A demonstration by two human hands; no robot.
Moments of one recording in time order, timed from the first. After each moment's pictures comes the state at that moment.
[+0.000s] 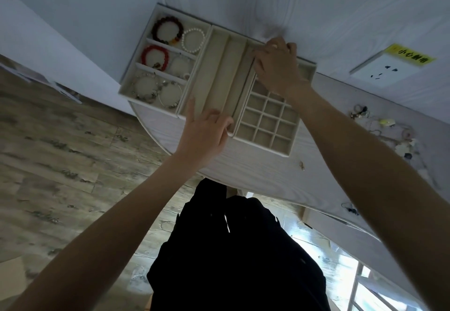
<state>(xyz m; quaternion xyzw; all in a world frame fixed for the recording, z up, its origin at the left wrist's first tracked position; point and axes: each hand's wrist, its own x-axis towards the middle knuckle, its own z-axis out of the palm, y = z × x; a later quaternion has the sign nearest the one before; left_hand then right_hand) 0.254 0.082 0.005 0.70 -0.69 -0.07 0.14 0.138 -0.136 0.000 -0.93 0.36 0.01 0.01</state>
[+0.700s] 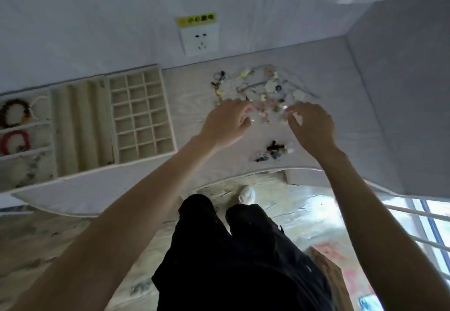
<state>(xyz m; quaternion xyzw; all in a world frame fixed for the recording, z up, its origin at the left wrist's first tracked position) -0.010 -0.020 0.037 0.47 -0.83 -0.28 0.11 -0.221 0.022 0.046 -0.64 0.75 -0.09 0.15</state>
